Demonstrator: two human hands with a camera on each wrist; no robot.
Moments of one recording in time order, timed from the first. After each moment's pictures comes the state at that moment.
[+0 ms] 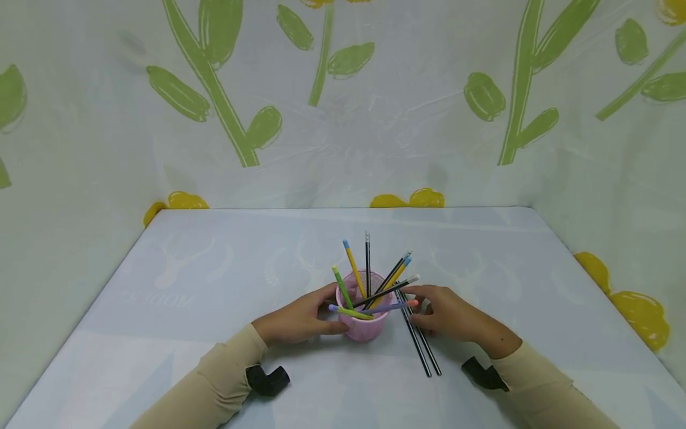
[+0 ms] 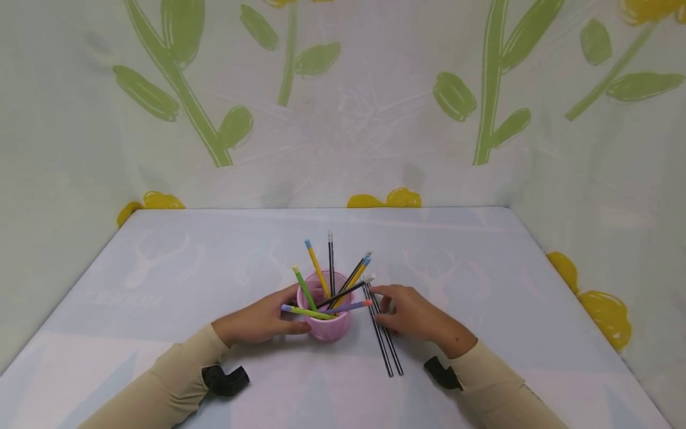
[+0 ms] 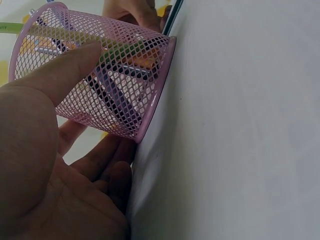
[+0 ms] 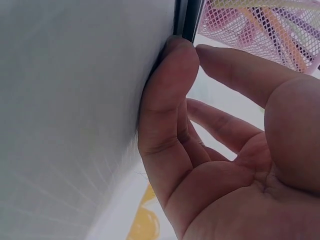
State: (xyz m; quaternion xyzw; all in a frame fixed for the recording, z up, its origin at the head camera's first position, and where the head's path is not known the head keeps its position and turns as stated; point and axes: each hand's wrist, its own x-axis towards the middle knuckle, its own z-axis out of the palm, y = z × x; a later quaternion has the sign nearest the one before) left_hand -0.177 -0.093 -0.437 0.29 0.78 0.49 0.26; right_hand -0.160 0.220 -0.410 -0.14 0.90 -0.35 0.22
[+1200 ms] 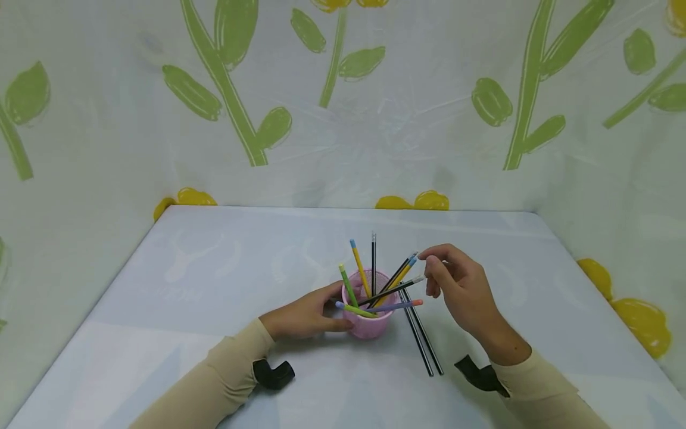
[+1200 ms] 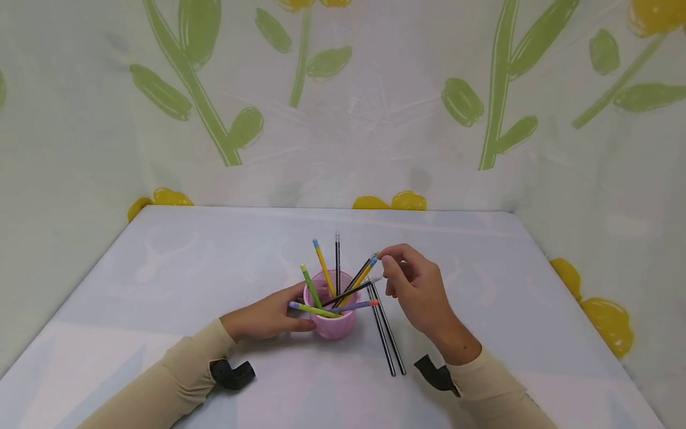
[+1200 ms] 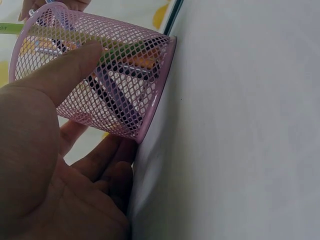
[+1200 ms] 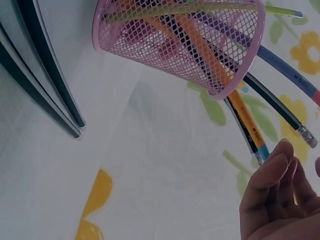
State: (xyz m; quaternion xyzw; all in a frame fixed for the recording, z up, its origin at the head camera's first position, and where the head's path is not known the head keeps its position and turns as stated) left_hand -0.178 -0.091 -0.441 0.30 0.78 0.48 0.24; right_hand -0.135 0.197 -0.355 -0.18 0.83 -0.51 -0.15
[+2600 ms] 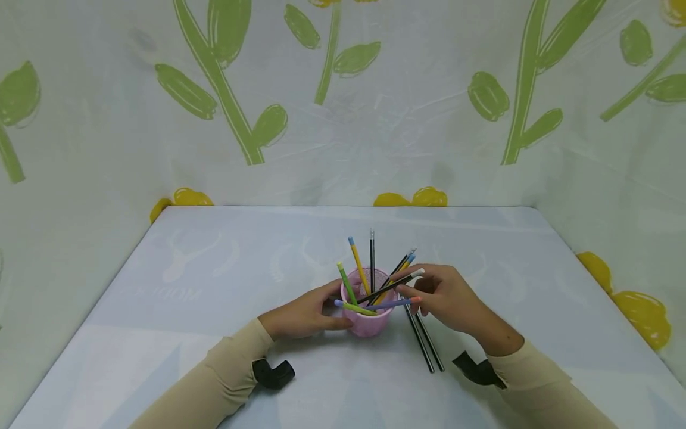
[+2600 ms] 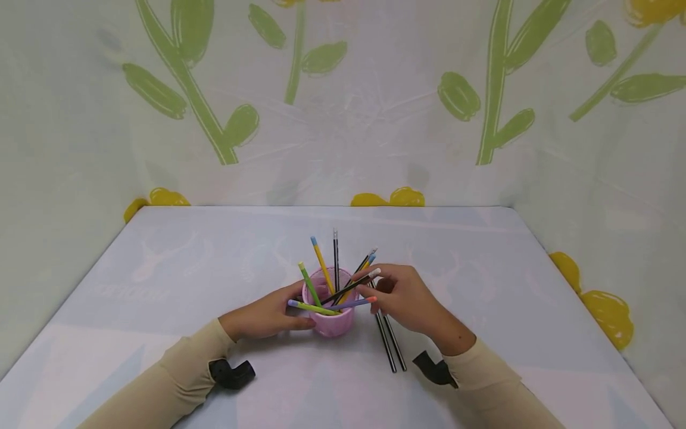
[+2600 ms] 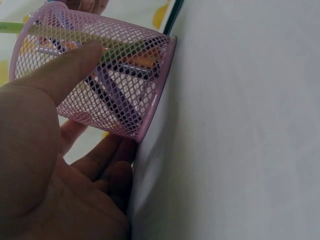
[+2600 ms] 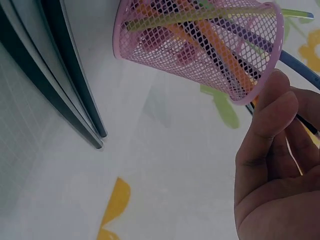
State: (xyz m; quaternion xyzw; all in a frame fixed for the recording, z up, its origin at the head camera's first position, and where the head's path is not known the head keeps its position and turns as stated) left_hand -0.178 -0.090 -0.441 0.29 0.79 0.49 0.25; right_hand -0.142 0.197 -0.369 -0.21 0.85 -0.47 0.05
